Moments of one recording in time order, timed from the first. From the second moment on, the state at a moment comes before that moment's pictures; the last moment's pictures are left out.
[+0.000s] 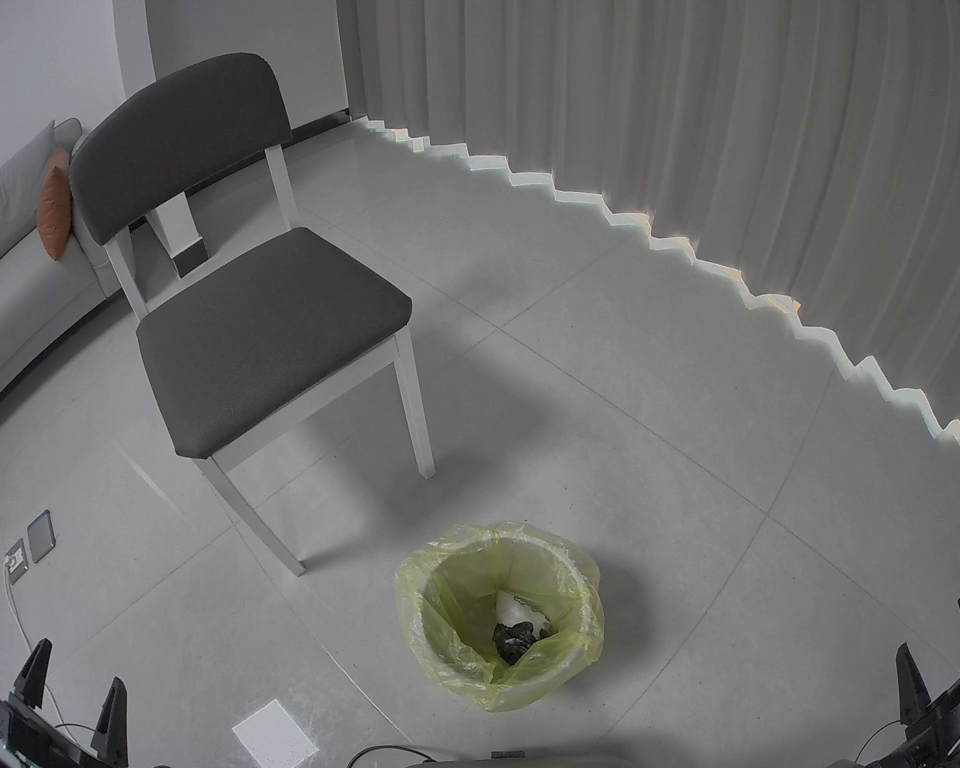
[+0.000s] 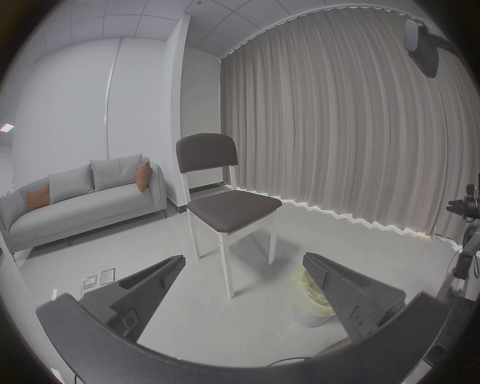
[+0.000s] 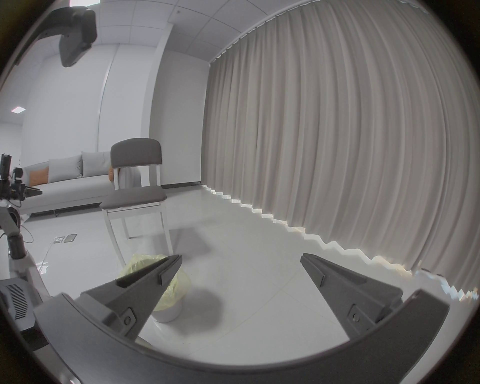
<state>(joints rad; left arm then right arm) 0.00 0.01 -0.02 0.00 -0.03 0.01 0.00 0.01 -0.02 -0.05 0.04 -0.09</state>
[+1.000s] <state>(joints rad) 0.00 0.01 -0.02 0.00 -0.06 0.03 0.00 0.01 -0.02 0.00 -0.06 0.01</state>
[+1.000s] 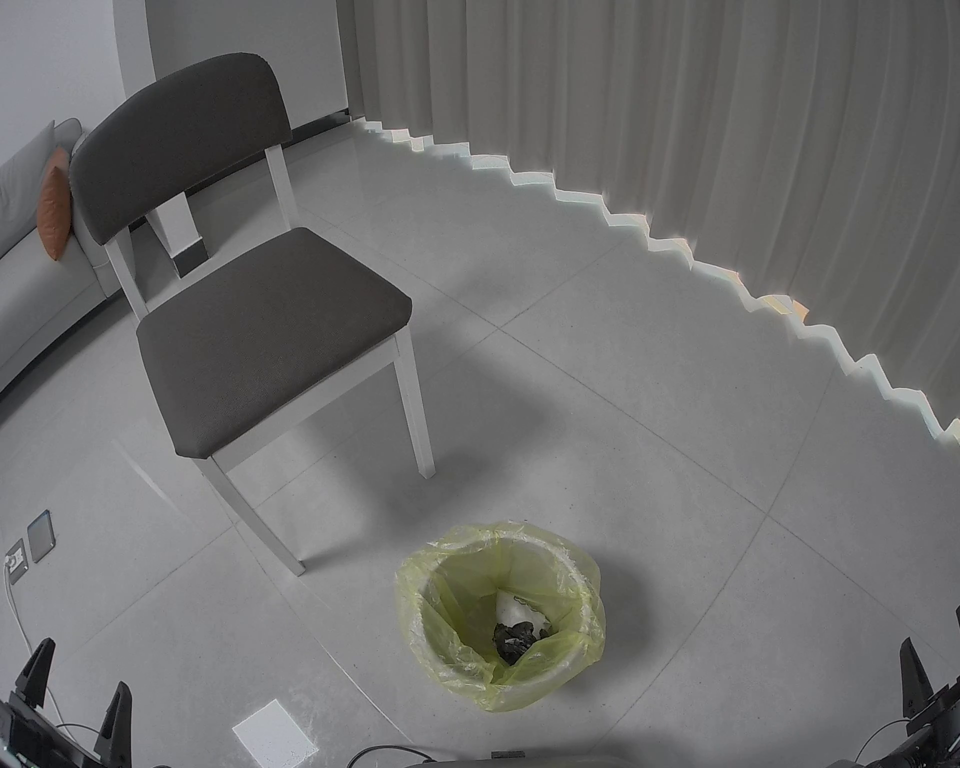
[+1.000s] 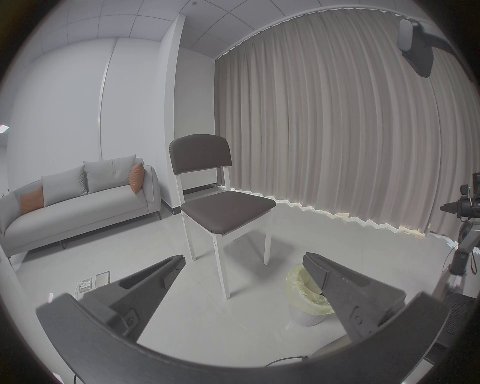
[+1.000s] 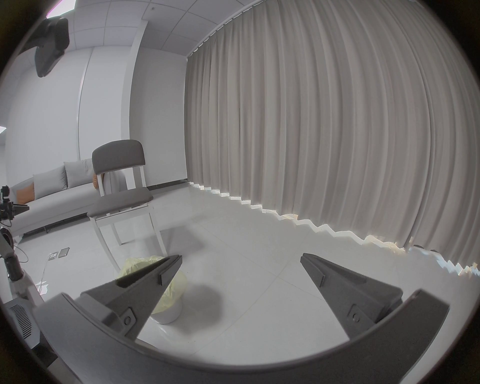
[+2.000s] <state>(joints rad) 0.00 0.01 -0.02 -0.01 -0.03 -0.01 0.00 0.01 -0.02 0.00 -0.05 0.00</state>
